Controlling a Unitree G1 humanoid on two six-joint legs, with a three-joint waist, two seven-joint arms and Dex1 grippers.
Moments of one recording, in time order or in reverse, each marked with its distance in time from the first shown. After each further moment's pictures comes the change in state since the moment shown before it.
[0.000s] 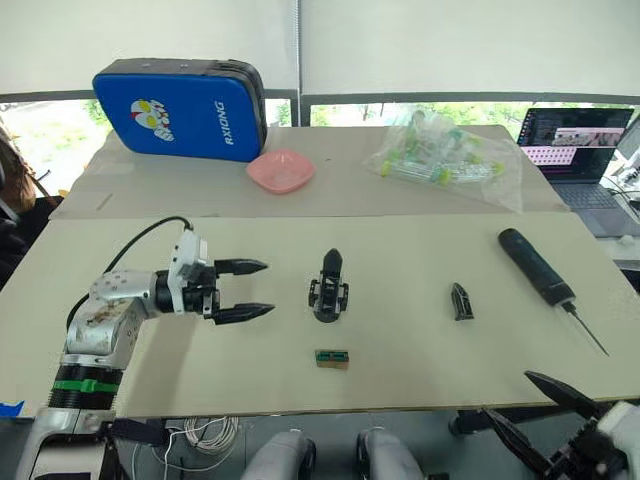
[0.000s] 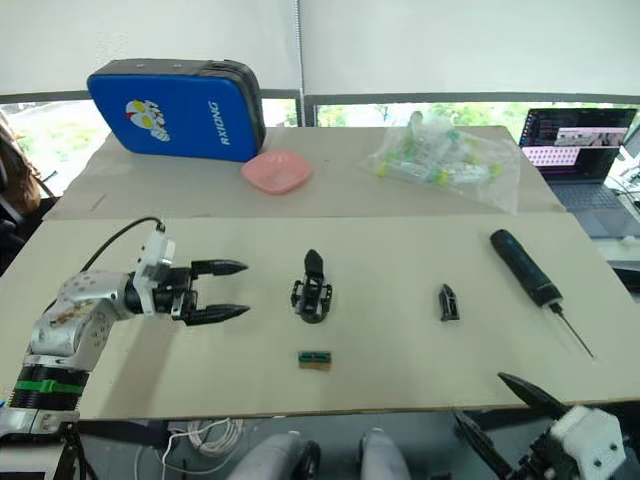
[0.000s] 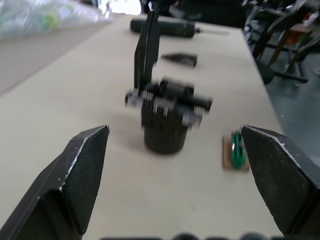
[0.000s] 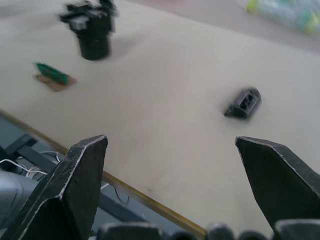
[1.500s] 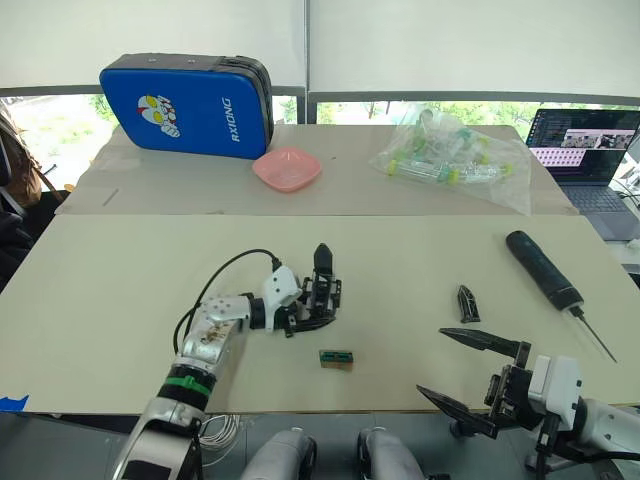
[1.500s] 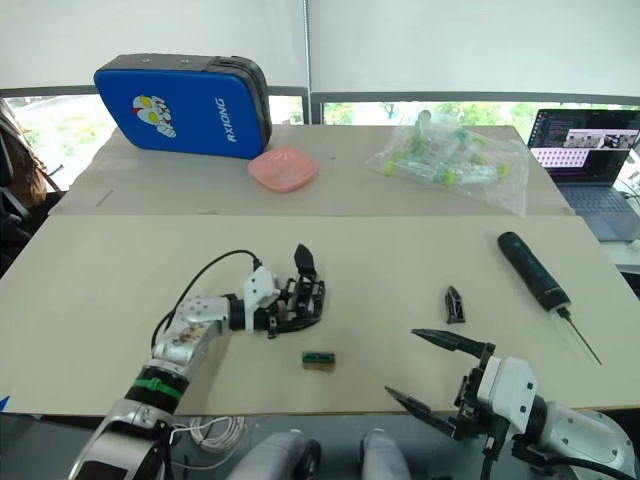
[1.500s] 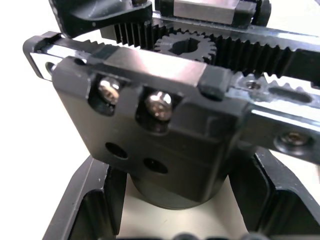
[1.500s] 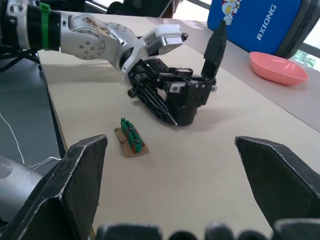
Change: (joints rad) left arm -0.006 -0.395 -0.240 0.244 0.455 -0.252 0.289; right arm -0.355 -0.125 0.297 0.142 -0.051 -0.316 0.290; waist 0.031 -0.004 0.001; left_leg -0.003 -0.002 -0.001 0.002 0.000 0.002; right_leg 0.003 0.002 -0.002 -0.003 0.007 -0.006
